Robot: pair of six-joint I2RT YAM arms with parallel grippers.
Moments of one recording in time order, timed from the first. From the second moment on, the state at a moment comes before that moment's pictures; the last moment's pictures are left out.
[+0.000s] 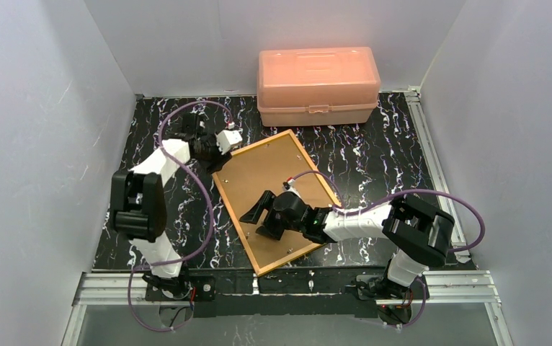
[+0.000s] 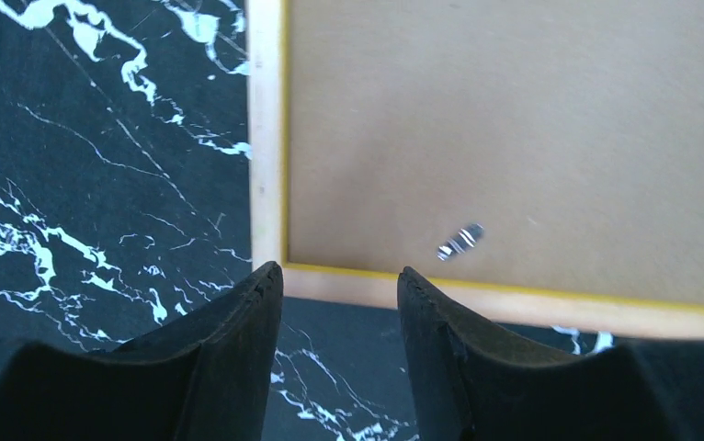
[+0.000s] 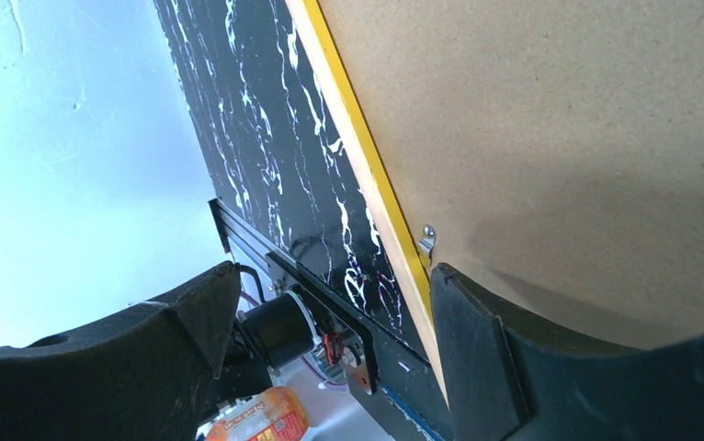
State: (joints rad) left arm -0.14 1.68 1.17 -0.55 0.38 0.95; right arm 1.15 1.63 0.73 0.32 0.04 1.47
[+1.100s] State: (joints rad) left arm -0.07 1.87 1.31 -0.72 0.39 0.80; right arm 1.20 1.70 0.82 0.22 0.04 1.44
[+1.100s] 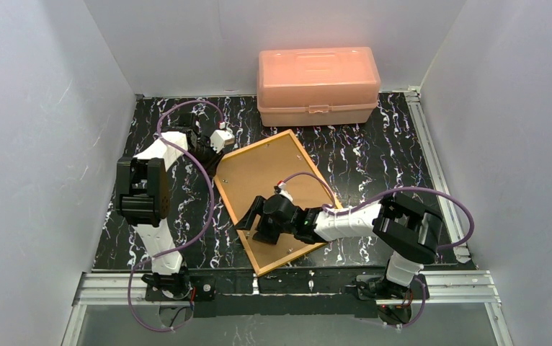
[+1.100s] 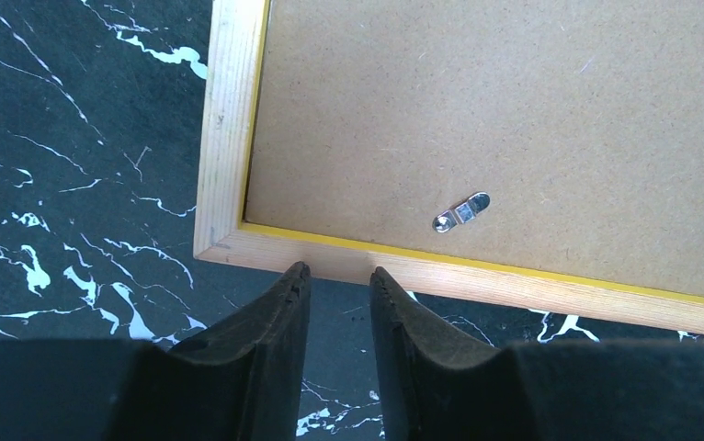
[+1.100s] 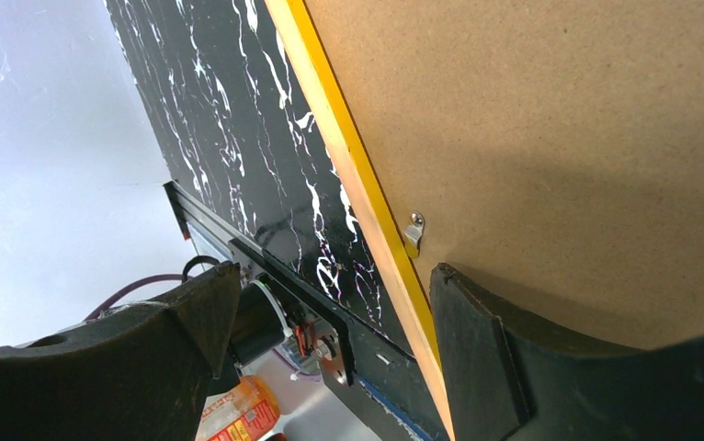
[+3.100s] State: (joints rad) left arm -0.07 1.87 1.31 -0.72 0.41 0.81; right arm 1.21 1.78 0.91 0.22 0.02 1.44
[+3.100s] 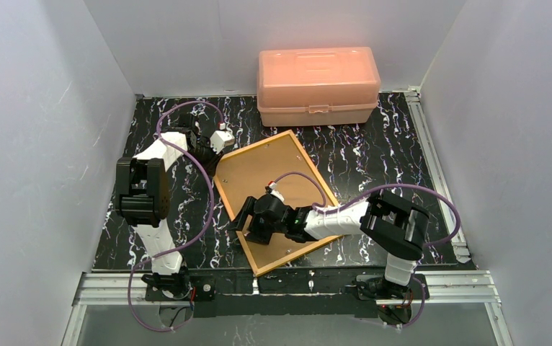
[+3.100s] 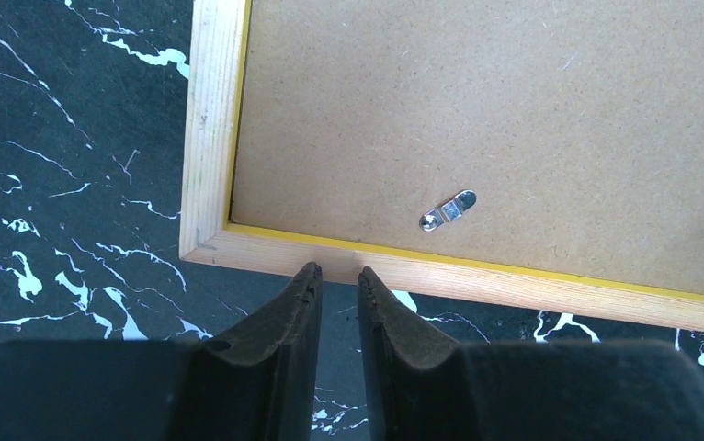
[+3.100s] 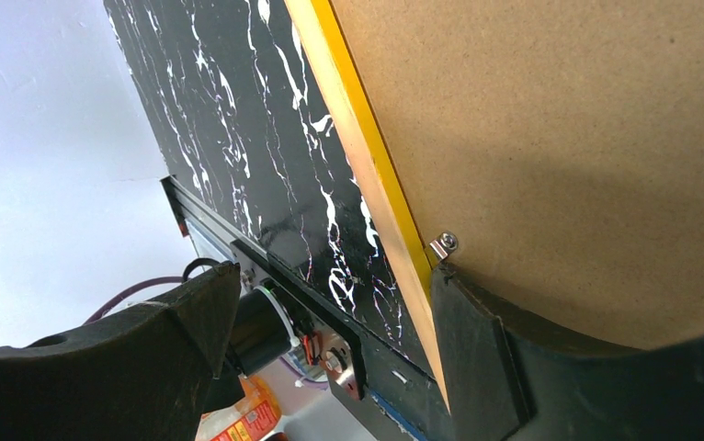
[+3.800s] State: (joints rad) left arm -0.07 1.87 1.31 -0.79 0.41 0.83; right arm 1.21 1.78 0.93 0.26 0.04 1.33
